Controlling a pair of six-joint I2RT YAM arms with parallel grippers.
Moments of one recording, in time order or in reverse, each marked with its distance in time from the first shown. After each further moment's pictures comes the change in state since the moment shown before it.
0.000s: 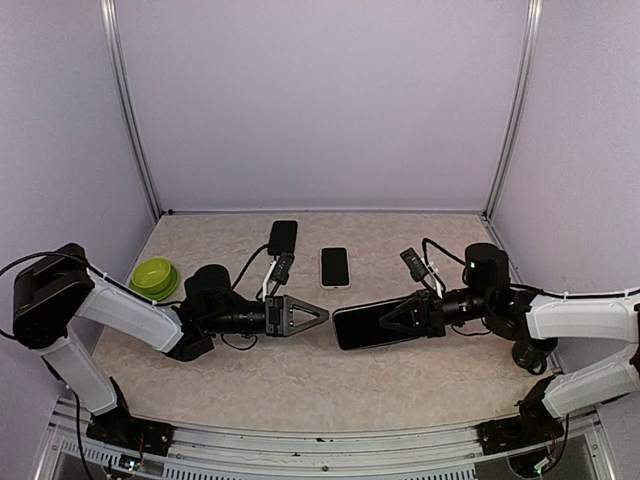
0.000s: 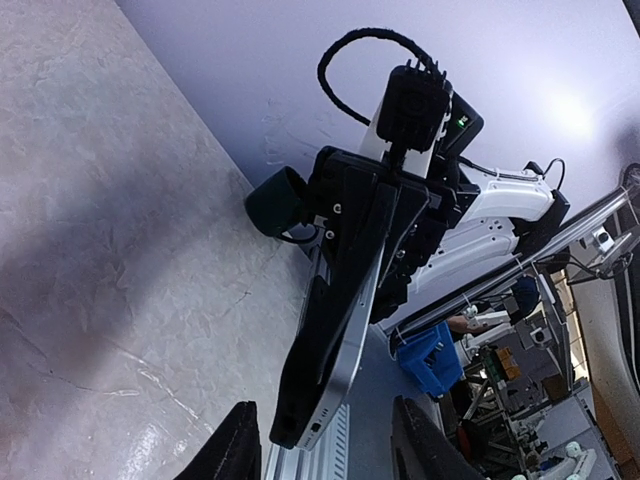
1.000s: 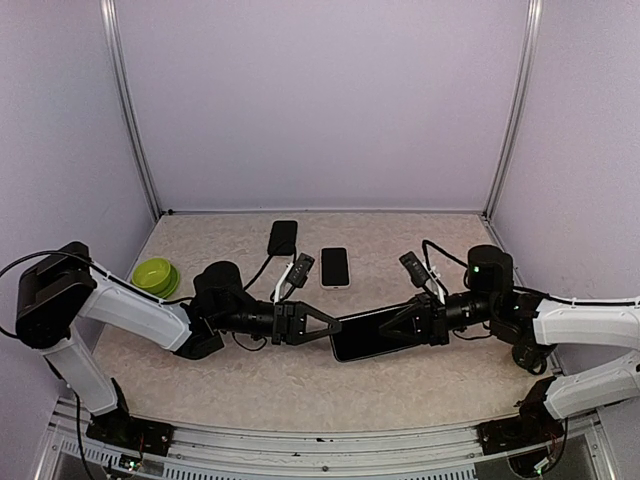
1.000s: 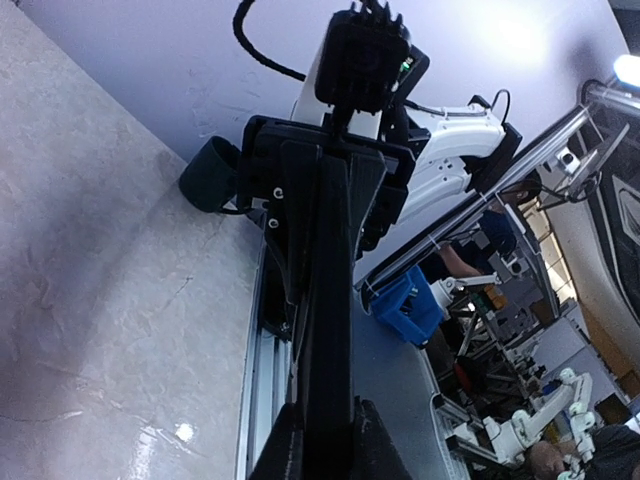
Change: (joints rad) left arm -0.061 0.025 0.083 -0.012 0.130 0.072; right arm 0.078 -0.077 -0.007 -0.019 0.002 -0.046
